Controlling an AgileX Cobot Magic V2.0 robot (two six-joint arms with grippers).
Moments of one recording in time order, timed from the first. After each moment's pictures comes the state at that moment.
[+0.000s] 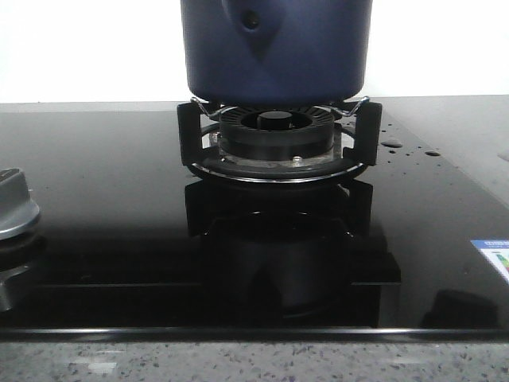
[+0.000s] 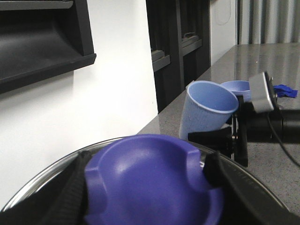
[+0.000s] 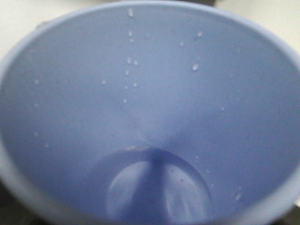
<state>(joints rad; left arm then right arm) -0.17 1.14 -1.16 -1.55 0.95 1.59 0.19 0.98 -0.61 0.33 -0.37 -0.62</state>
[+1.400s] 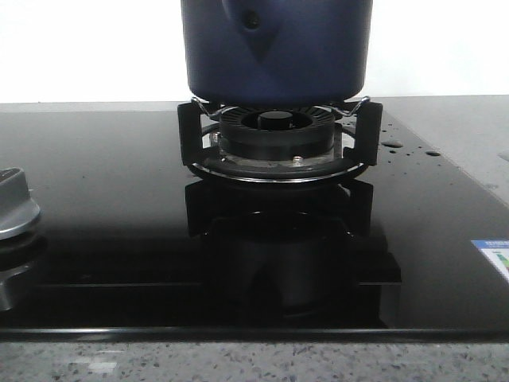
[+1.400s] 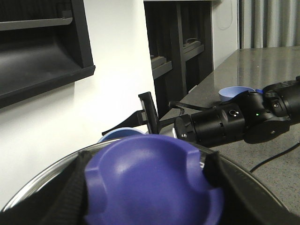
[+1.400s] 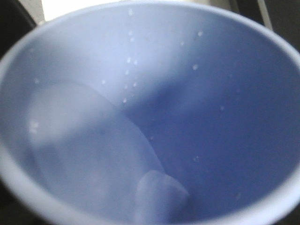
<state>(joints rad) -0.17 1.07 -1.16 -1.52 0.94 1.53 0.31 1.41 -1.12 -0.53 -0.14 -0.74</state>
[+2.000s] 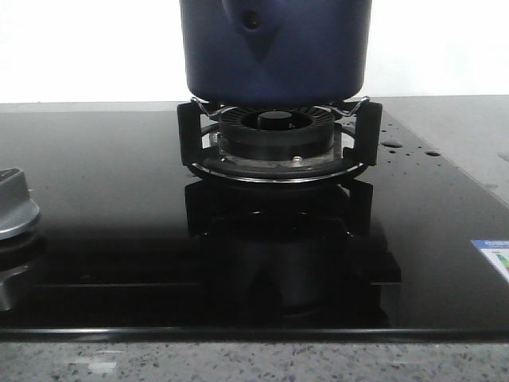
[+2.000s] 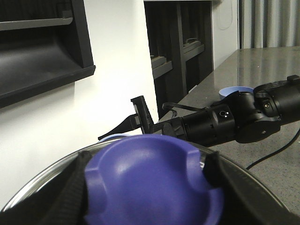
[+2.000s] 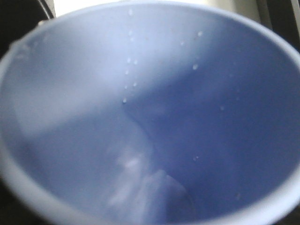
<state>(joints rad) -0.16 1.07 -1.16 -1.52 0.94 1.53 0.31 1.45 -1.16 -0.54 -0.07 -0.75</state>
